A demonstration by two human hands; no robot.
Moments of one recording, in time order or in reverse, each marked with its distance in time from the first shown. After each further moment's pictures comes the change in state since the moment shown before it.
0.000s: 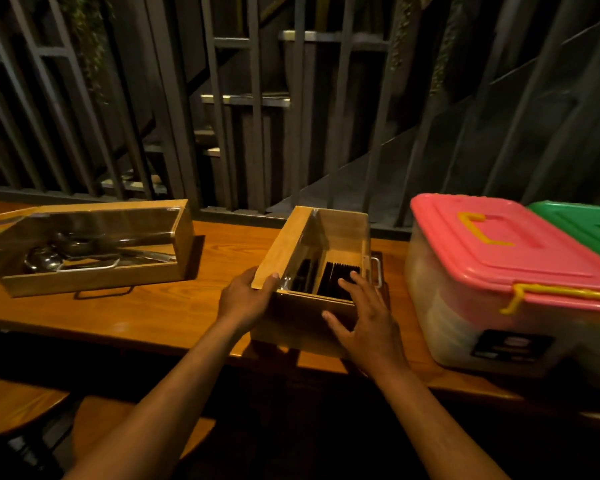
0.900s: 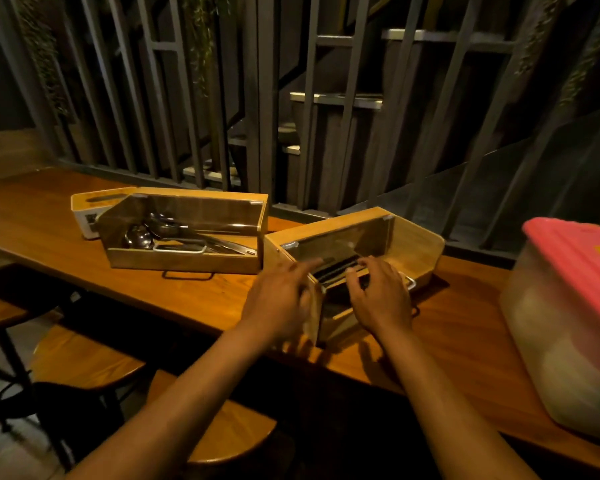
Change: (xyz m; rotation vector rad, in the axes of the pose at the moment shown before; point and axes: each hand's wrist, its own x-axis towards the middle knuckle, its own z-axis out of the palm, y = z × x) left_hand -0.003 -0.026 -0.111 0.478 -0.029 0.397; right_hand 0.082 -0.111 0.089 0.034 -0.011 0.019
